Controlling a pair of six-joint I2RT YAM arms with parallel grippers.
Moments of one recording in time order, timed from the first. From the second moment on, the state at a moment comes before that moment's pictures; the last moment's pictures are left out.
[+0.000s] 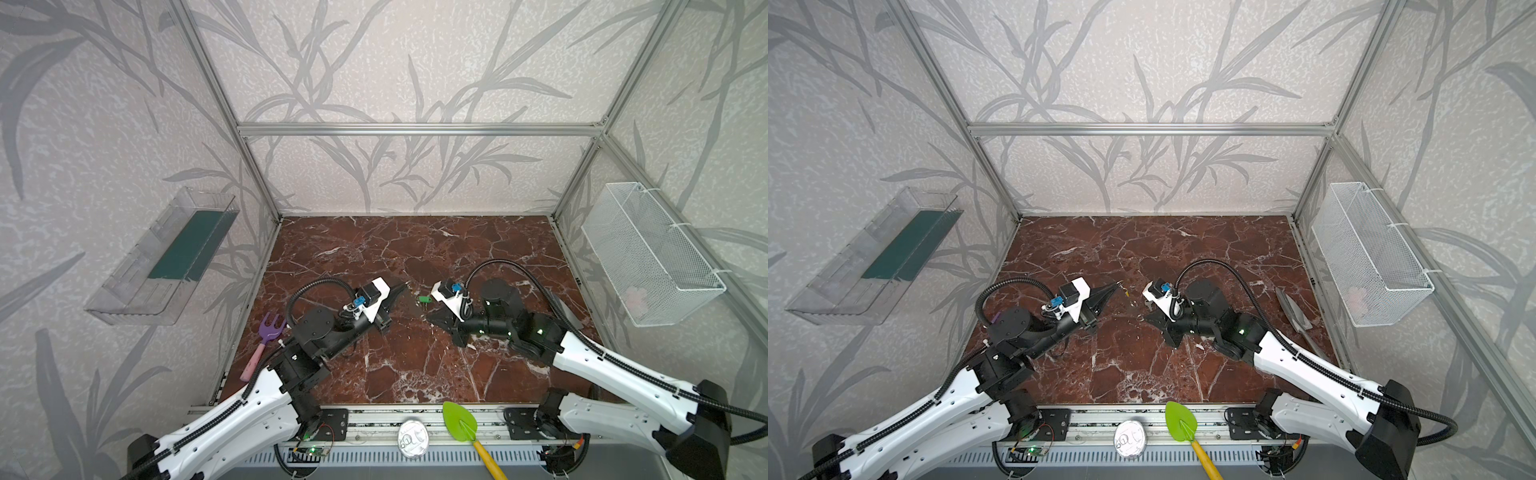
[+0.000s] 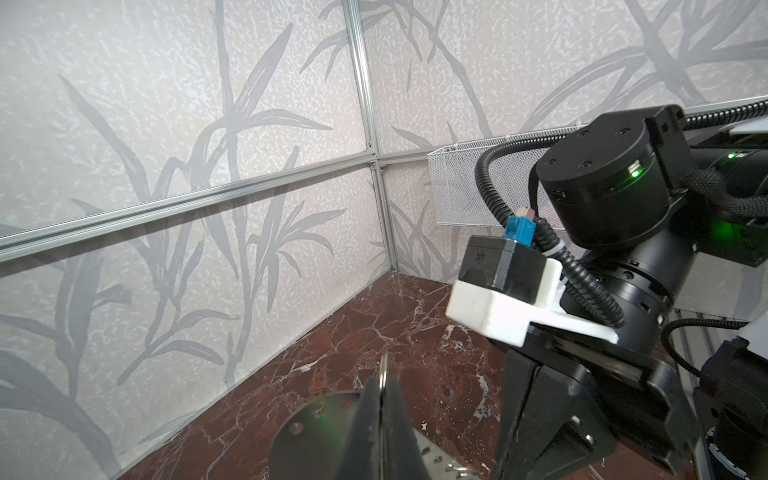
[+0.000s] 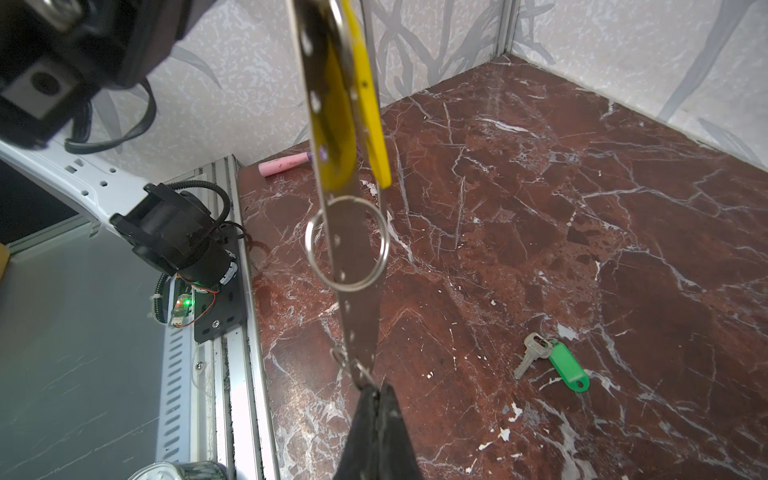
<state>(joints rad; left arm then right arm) -0.83 0.70 0.60 0.25 0.06 0.17 0.86 1.05 0.82 -0.25 -0.35 0.02</state>
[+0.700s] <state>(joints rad) -0.83 0.65 0.57 0.24 0.06 0.18 0.84 1.08 0.87 -0.30 -0.32 0.05</state>
